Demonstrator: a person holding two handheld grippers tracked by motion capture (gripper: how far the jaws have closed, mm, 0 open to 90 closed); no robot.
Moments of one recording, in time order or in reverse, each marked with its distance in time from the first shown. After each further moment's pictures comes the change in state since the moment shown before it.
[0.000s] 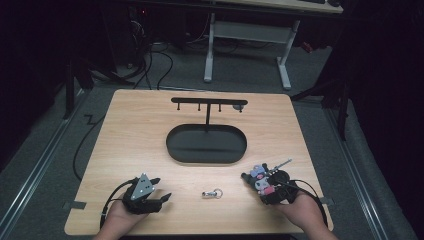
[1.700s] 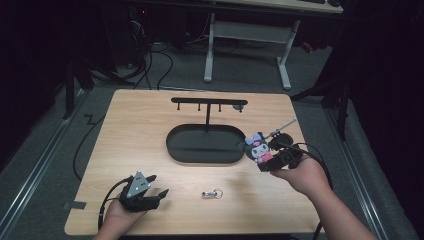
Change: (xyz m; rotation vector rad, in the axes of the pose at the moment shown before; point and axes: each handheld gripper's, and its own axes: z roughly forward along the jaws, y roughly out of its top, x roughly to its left) left arm 0.007 -0.001 -0.004 -0.031 0.043 -0.062; right arm -0.002 0.077 -0.098 -0.089 0.055 -0.051
